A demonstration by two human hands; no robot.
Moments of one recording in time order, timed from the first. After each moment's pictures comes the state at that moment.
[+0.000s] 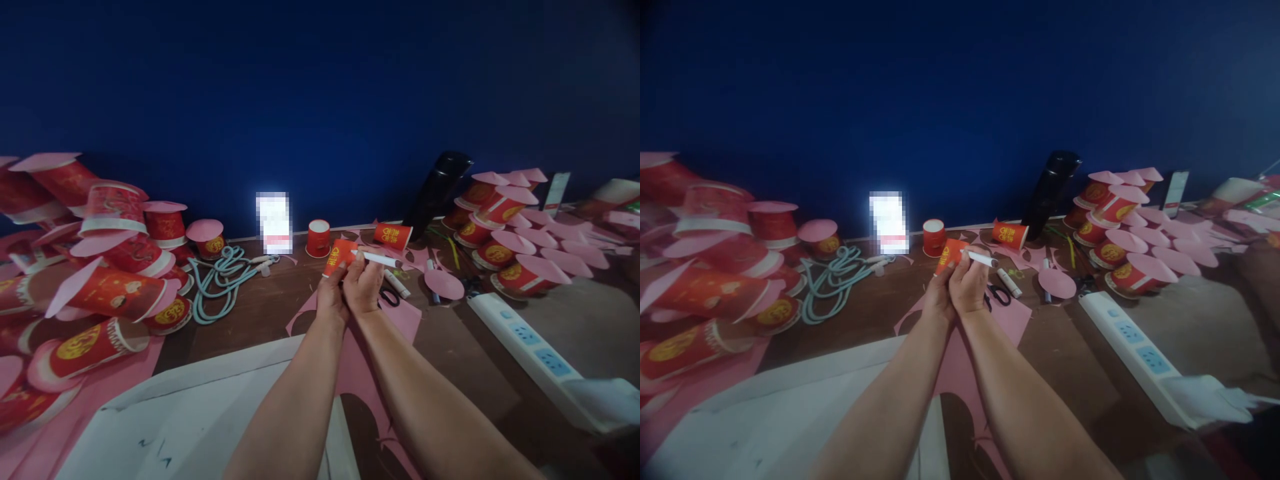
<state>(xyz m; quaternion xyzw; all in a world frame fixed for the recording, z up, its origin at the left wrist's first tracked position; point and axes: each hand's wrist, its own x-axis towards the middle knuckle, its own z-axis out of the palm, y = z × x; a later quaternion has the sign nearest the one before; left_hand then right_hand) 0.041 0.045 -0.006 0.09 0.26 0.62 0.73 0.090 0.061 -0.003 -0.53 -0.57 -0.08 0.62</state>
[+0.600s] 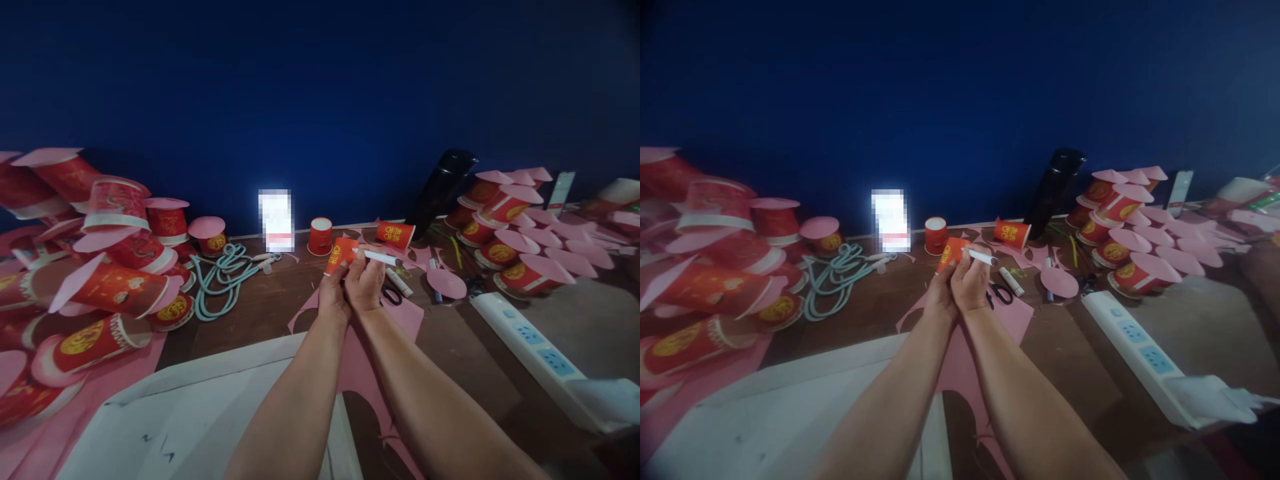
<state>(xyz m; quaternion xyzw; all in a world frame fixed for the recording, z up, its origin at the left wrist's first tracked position) 0.046 0.049 -0.015 0.10 0.26 0.64 0.71 0.091 0.061 -0.004 -0.52 -0.59 -0.09 0.62</state>
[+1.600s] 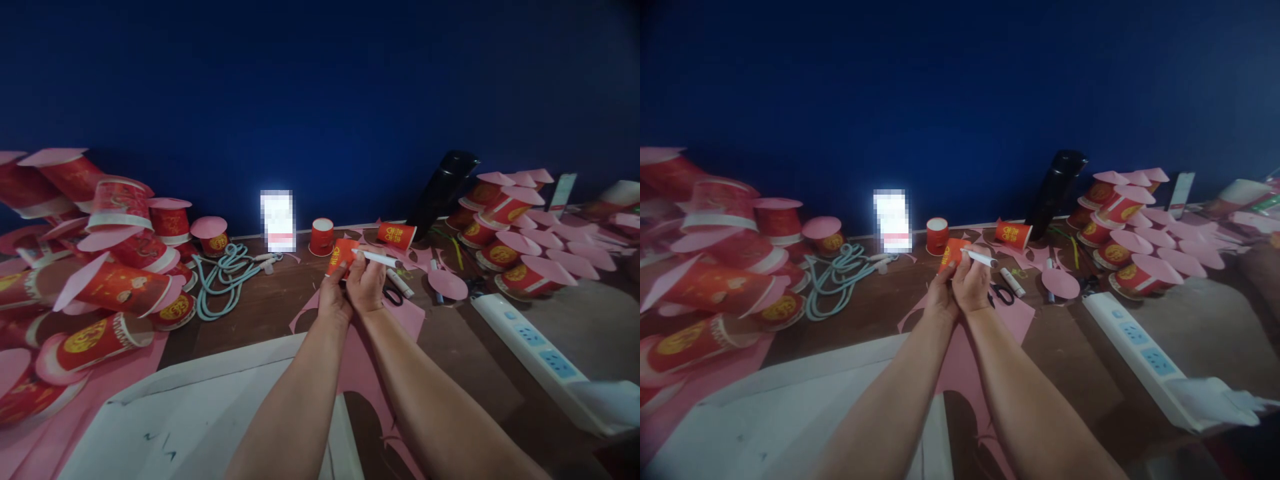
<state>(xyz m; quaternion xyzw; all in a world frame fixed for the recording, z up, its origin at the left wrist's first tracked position) 0.039 0.043 0.000 0.05 0.27 0.62 0.74 0.094 0.061 -0.004 -0.49 -0.62 -0.10 0.61</state>
